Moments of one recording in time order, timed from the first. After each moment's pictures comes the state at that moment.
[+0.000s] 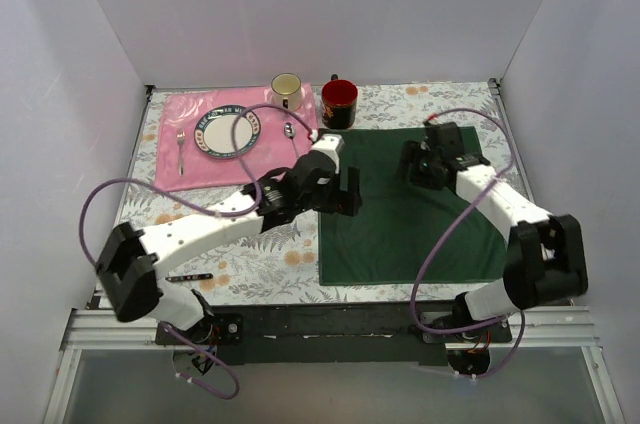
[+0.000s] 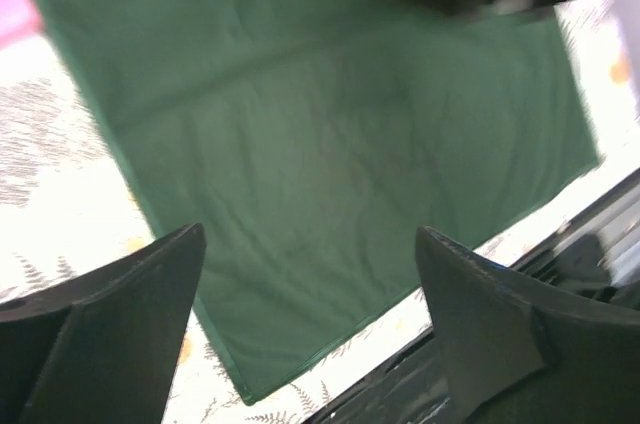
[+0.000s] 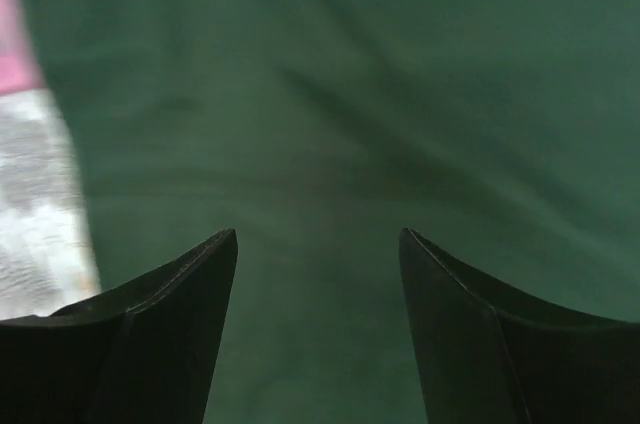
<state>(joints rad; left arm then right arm) -0.95 1.38 1.13 -0.34 -0.20 -0.61 0.31 1.49 1.01 -0.38 -0.10 0.41</state>
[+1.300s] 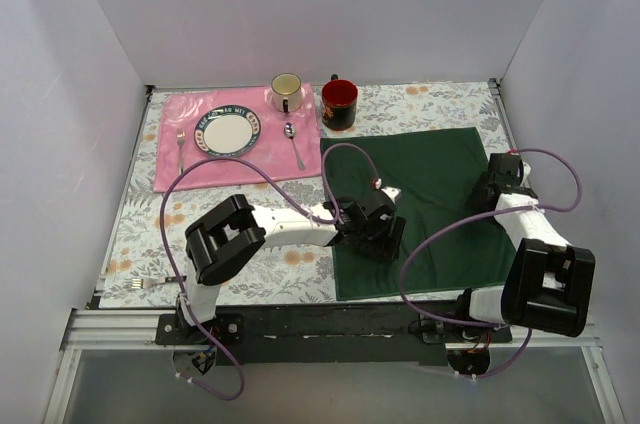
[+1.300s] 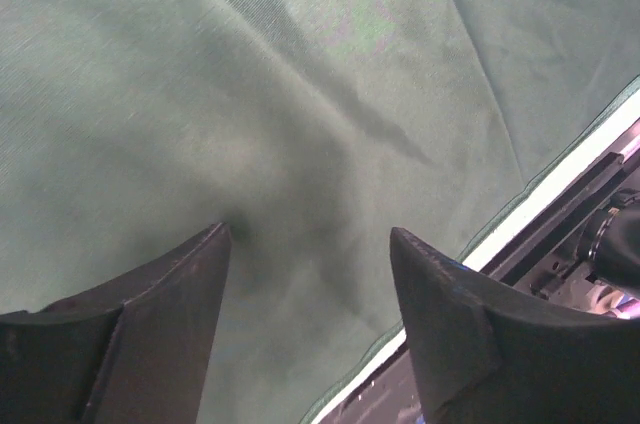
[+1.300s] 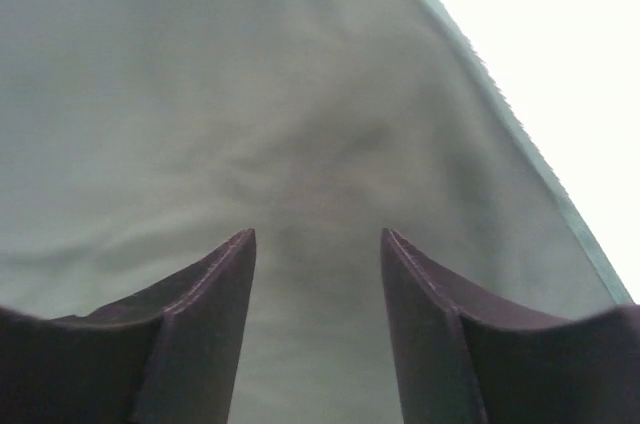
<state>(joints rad) -1.12 1.95 1.27 -0.19 0.04 -0.68 -0.19 1.32 0.69 -0.41 0.21 0.36</state>
